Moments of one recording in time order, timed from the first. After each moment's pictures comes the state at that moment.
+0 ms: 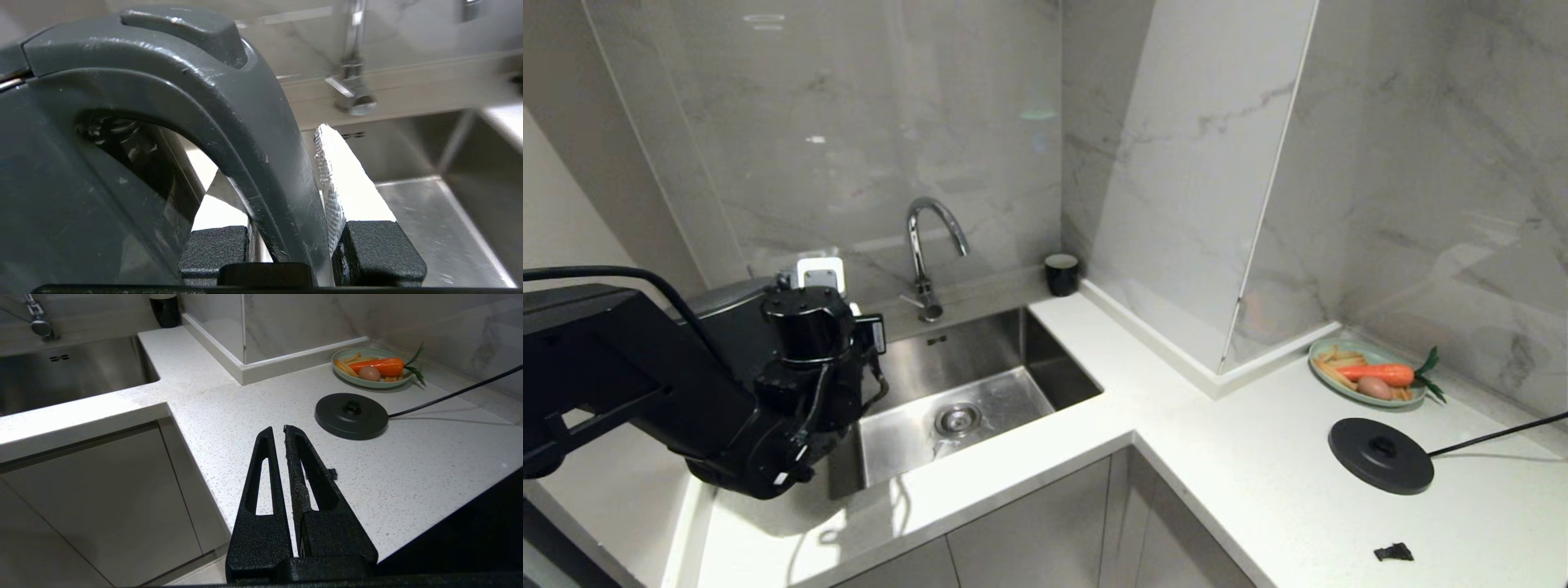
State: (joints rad) left arm -0.26 2.06 -0.81 -1.23 0.67 0.09; right arm 0.00 0.00 0.00 0.02 0.02 -0.04
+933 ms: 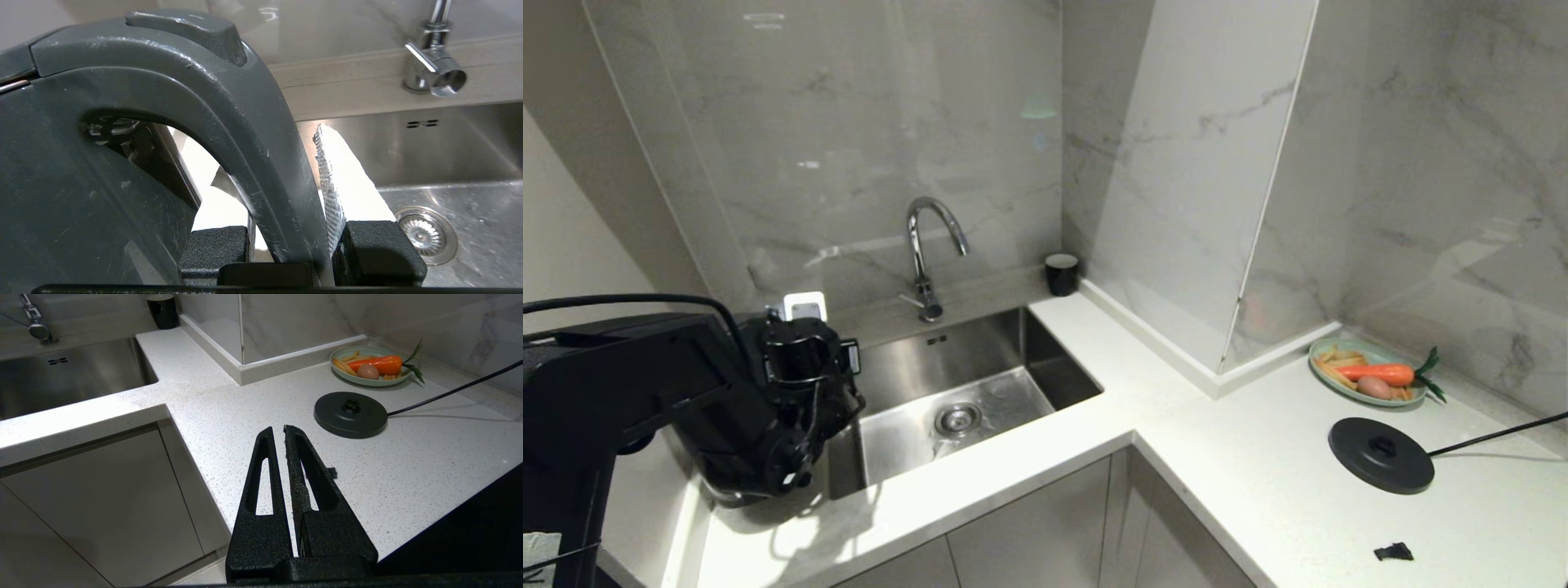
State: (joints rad) left arm -0.11 2.29 -0.87 -1.36 0.64 0.12; right arm 0.00 0.00 0.00 0.02 0.01 -0.02
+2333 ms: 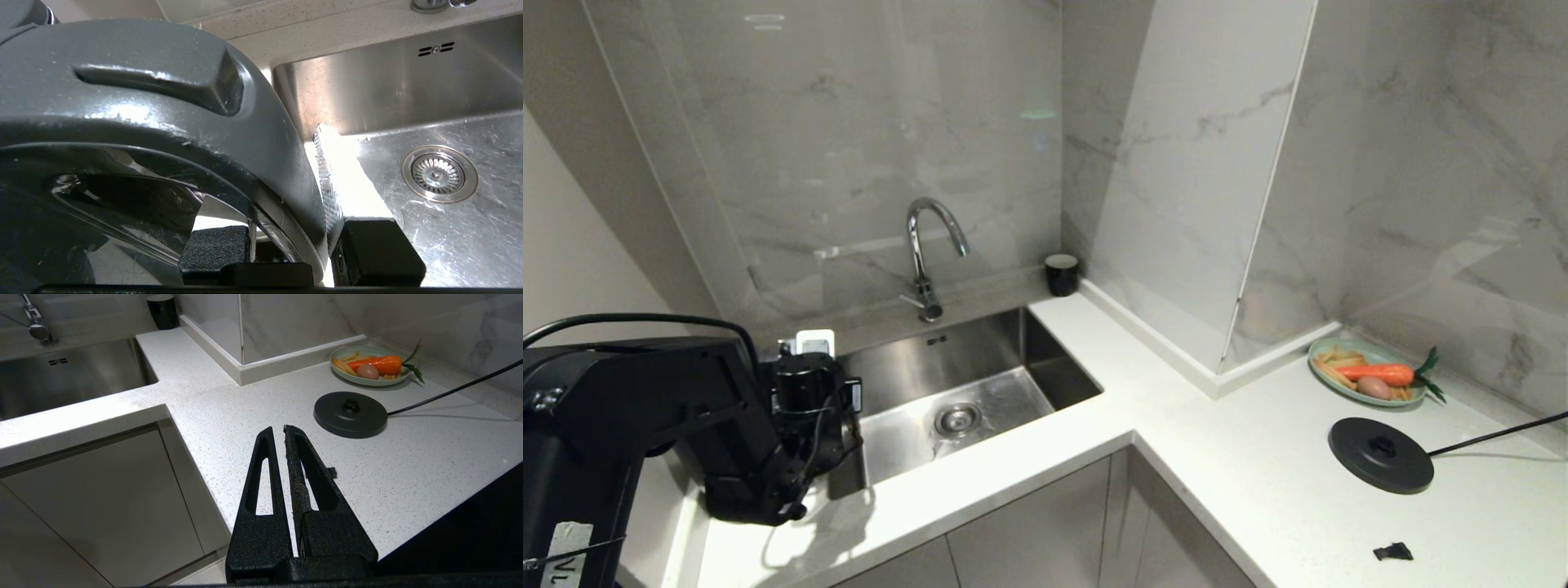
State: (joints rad) left arm -0.09 2.36 -0.78 -1.36 0.59 0.12; right arm 0.00 0.00 0.00 0.02 0.01 -0.02
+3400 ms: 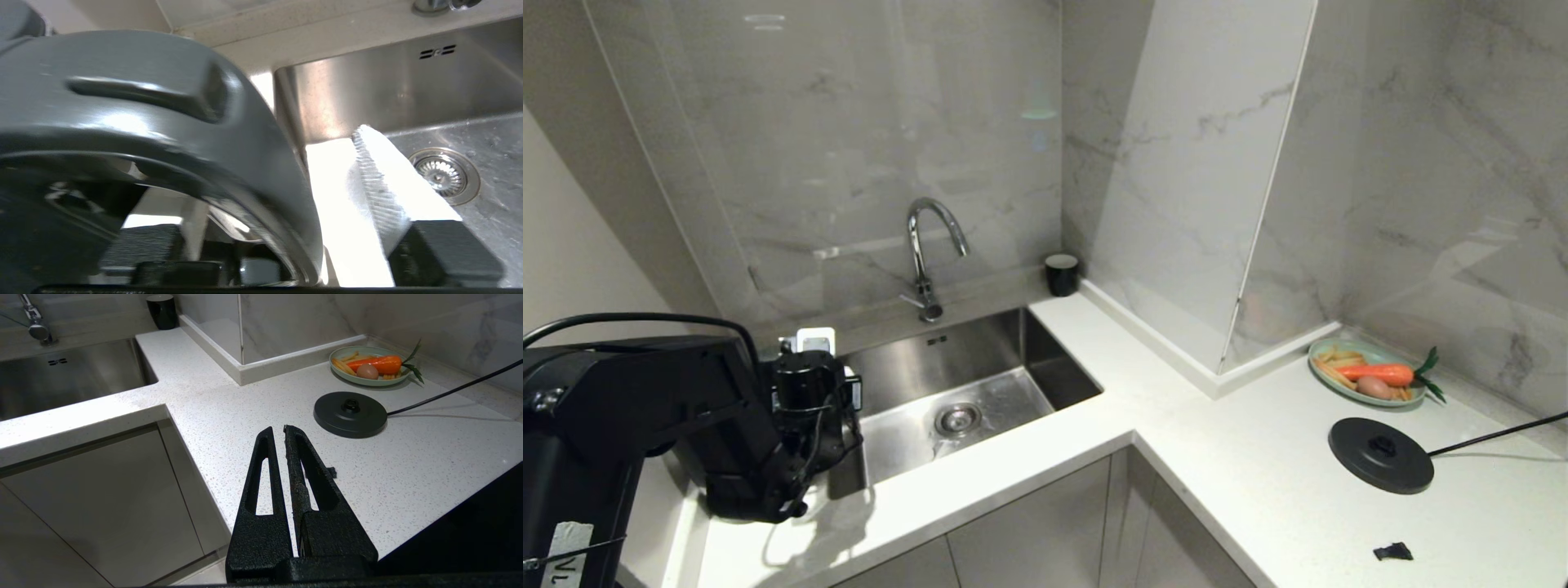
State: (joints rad) left arm -0.09 2.36 -0.79 -1.36 0.59 0.11; right arm 0.00 0.00 0.00 0.02 0.01 -0.02
